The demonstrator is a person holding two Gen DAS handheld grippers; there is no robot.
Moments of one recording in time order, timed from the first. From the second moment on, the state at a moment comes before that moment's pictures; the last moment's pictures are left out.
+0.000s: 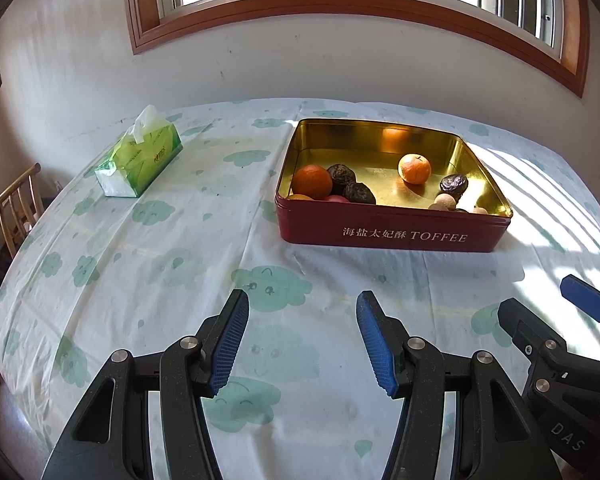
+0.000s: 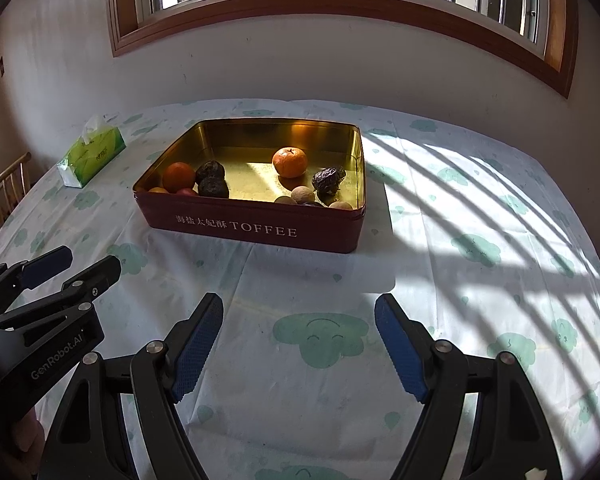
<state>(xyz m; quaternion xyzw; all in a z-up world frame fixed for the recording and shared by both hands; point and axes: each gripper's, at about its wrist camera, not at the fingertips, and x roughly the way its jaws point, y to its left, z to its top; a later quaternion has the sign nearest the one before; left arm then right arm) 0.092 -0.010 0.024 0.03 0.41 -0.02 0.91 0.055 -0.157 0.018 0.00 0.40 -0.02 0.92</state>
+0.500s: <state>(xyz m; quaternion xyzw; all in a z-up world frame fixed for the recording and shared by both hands) 0.091 -0.010 0.023 0.03 0.41 -0.02 0.91 0.054 -0.156 0.018 0.00 0.40 -0.02 0.92</state>
